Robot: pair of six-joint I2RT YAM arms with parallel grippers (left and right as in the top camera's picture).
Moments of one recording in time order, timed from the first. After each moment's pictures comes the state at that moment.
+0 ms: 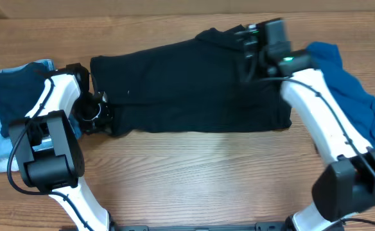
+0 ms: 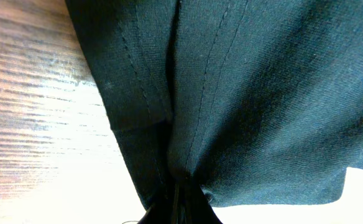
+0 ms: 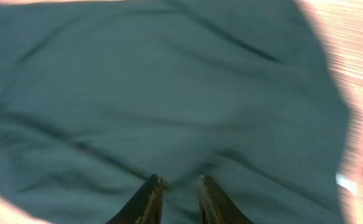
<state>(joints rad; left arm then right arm) 0.19 2.04 1.40 -1.18 0.23 -0.10 0.32 1.79 1.55 -0.73 -0.11 0.03</state>
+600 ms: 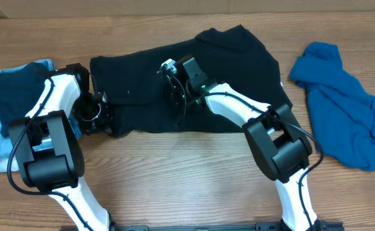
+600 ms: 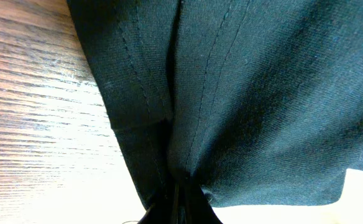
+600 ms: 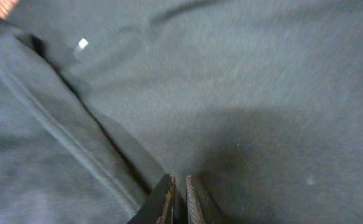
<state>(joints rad) 0.19 2.04 1.40 -1.18 0.23 -0.10 0.60 2.24 1.55 -0.21 -0.28 -0.01</state>
